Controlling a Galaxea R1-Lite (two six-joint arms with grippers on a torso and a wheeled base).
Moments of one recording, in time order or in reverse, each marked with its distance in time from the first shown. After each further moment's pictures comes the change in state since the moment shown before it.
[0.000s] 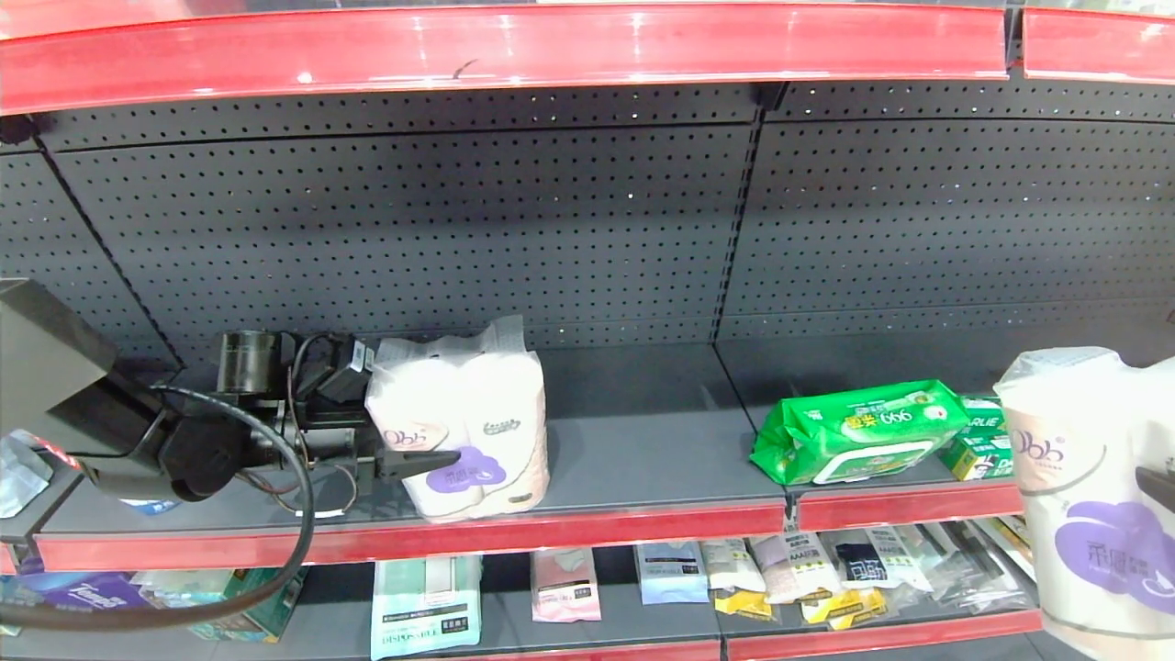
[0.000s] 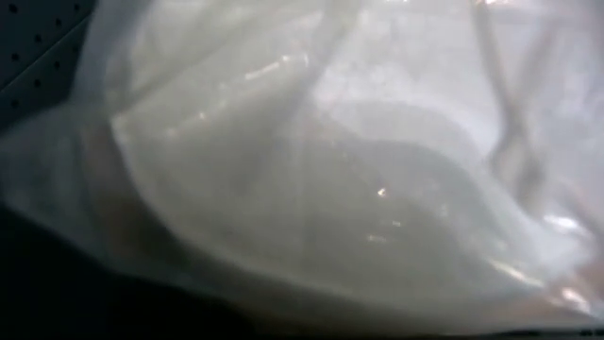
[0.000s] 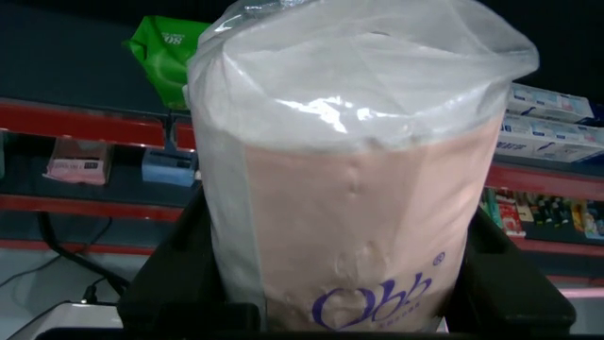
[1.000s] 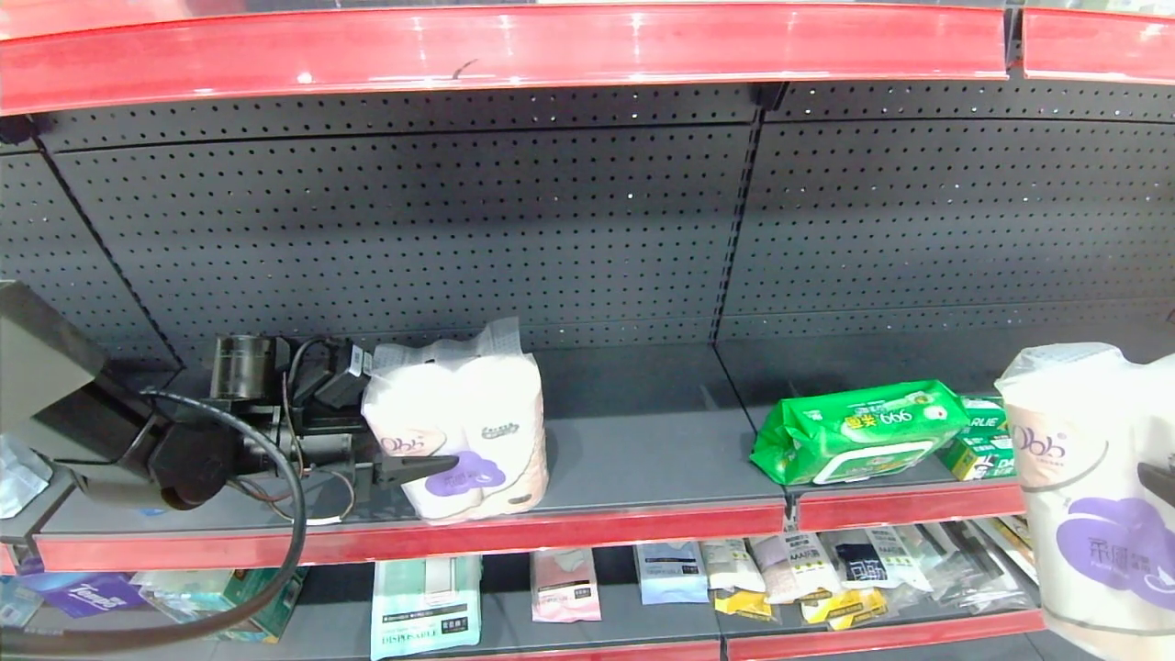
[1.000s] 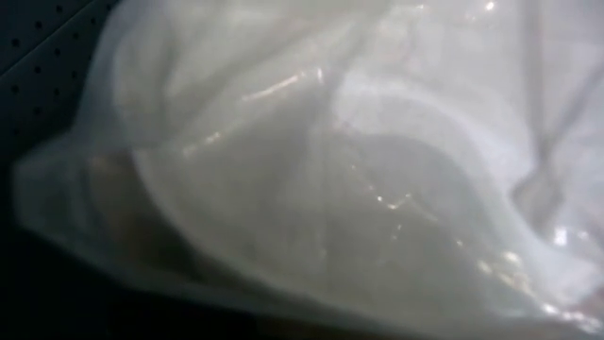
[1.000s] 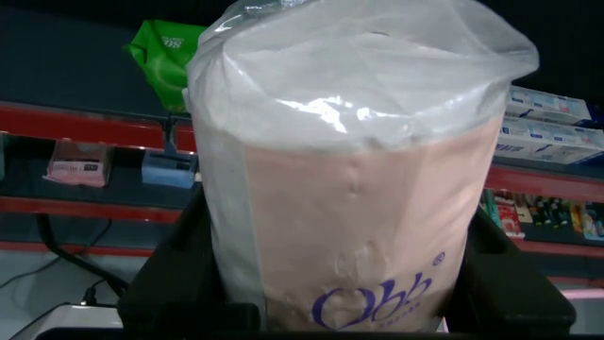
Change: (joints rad) left arm -0.002 -0.019 0.034 0.002 0.034 0.000; right arm 0.000 0.002 -0.010 0.004 -0.001 0.000
